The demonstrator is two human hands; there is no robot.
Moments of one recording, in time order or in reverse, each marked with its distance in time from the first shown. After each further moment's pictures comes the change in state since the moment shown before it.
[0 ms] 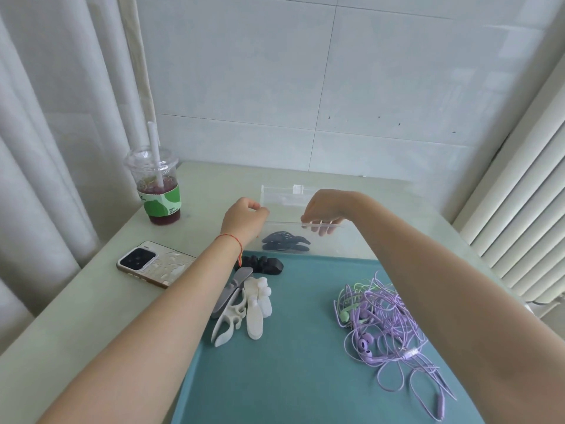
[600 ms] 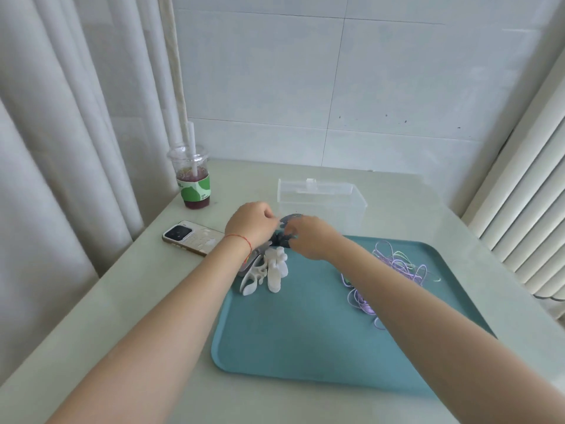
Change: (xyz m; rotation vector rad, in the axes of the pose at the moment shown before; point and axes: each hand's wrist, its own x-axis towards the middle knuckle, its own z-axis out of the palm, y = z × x) left_hand -0.091 0.012 -0.039 0.439 -0.031 0.143; right_hand -0.074 -0.033 0.104 -0.239 0.284 -0.288
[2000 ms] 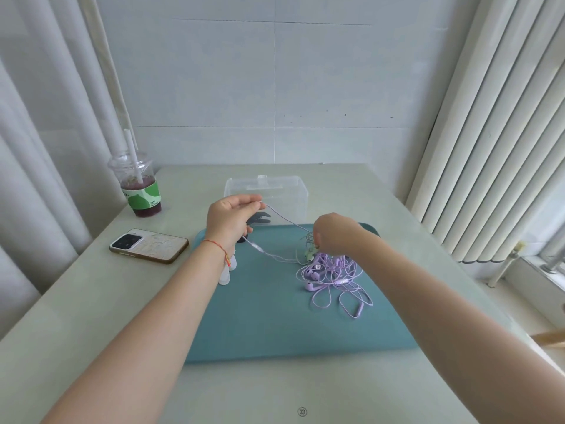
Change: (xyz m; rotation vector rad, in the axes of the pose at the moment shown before) left_hand -0.048 0.064 0.027 -0.884 0.067 -0.054; right_hand -0.094 0.097 -0.025 -0.174 -0.075 0.288
